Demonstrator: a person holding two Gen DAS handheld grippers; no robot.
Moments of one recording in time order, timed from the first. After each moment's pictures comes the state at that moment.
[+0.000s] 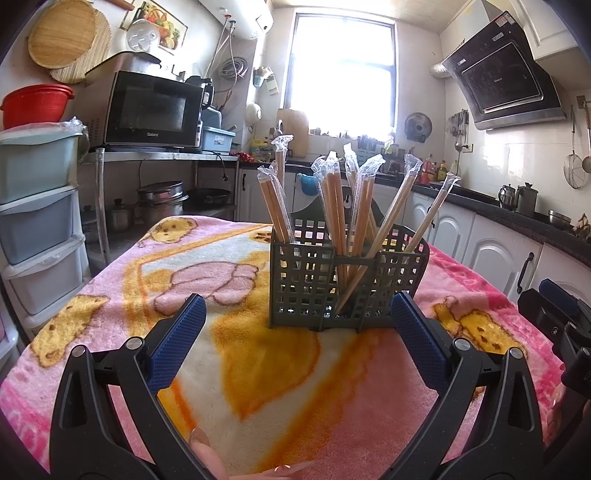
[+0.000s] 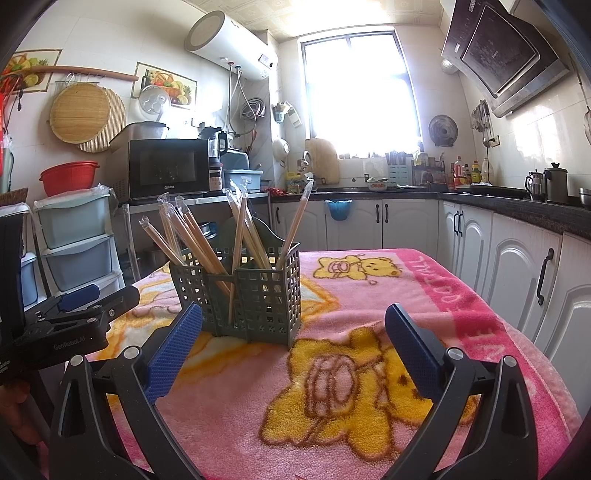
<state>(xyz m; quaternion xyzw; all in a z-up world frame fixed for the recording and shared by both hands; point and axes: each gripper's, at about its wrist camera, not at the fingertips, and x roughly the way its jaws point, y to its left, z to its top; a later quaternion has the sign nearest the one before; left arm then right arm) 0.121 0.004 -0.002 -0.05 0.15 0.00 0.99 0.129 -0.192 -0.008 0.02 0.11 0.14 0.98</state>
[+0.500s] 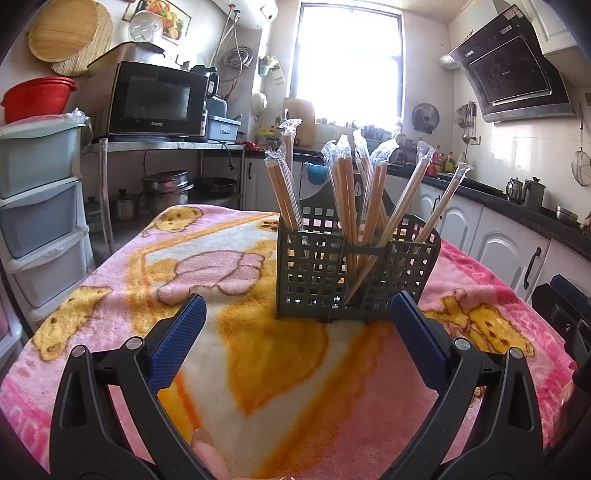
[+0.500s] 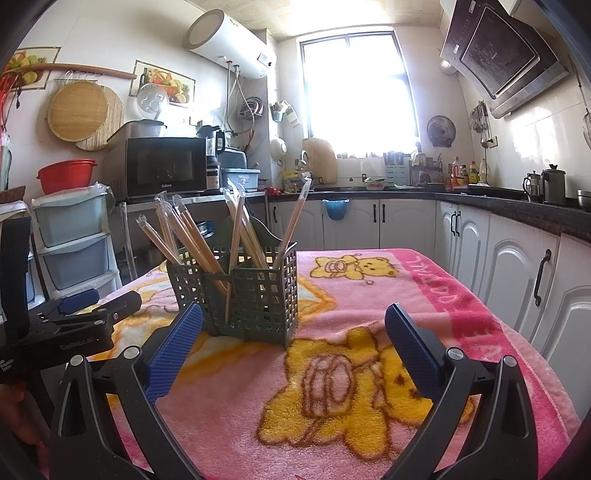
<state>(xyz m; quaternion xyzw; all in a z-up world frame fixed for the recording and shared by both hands) 0.129 0.007 -0.007 -0.05 0.17 0.01 0.98 0.131 -0.197 -0.009 0.02 0.11 0.13 0.99</state>
